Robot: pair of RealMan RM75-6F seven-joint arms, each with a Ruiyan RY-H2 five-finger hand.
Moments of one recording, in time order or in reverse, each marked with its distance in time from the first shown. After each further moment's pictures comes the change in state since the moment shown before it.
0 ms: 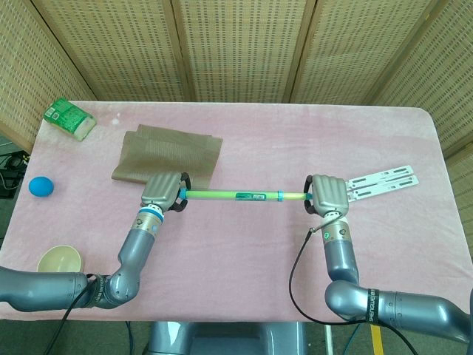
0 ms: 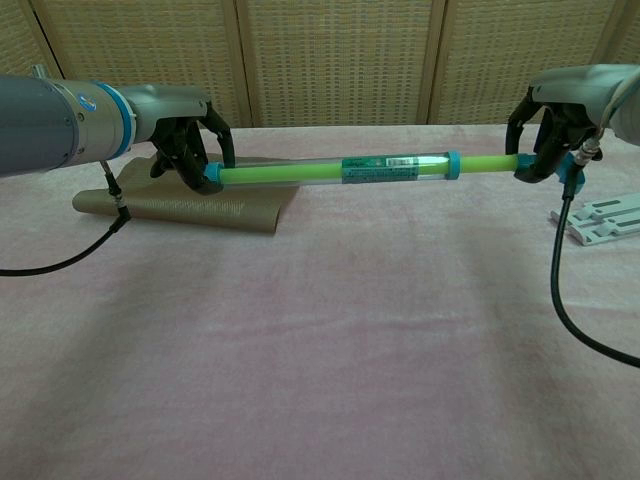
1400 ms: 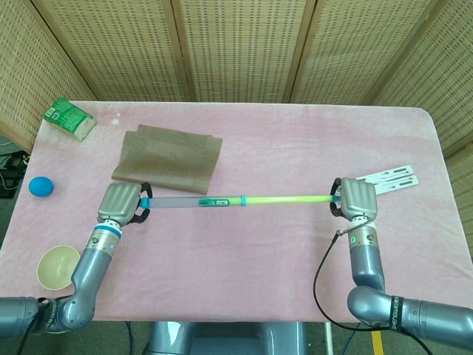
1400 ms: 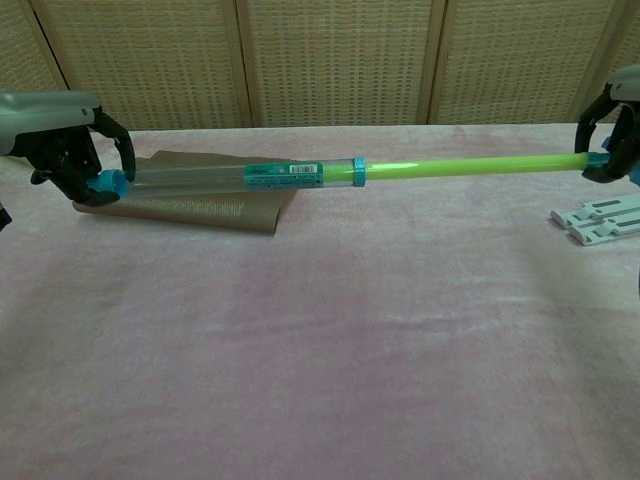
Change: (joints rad) left arm 0.196 0.195 0.181 -0.159 0.253 0.090 -0.086; right arm -0.083 0.108 -0.073 -0.016 -0.048 0.013 0.082
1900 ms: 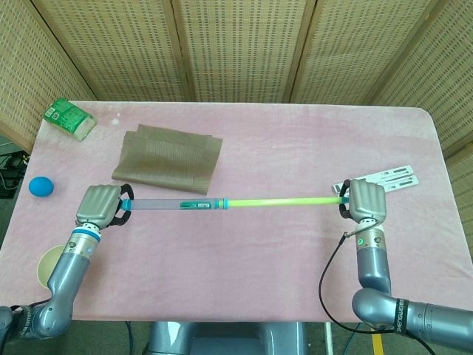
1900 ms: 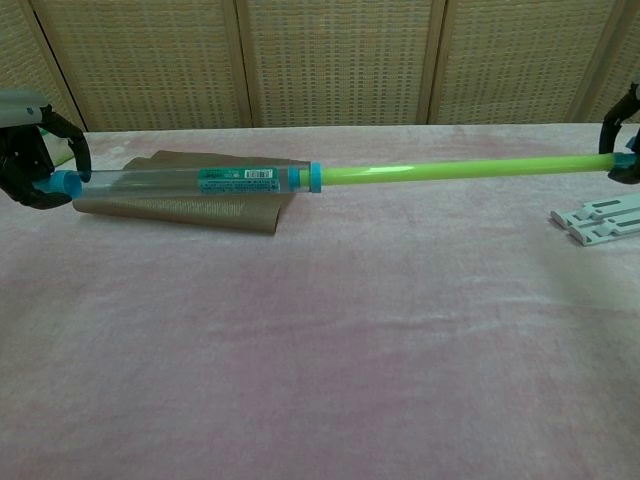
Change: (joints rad) left arm 0.079 0.092 0.034 -0.011 0.093 -0.038 -0.075; right arm -0.022 0.017 -0.012 -0.002 0.000 0.021 0.001
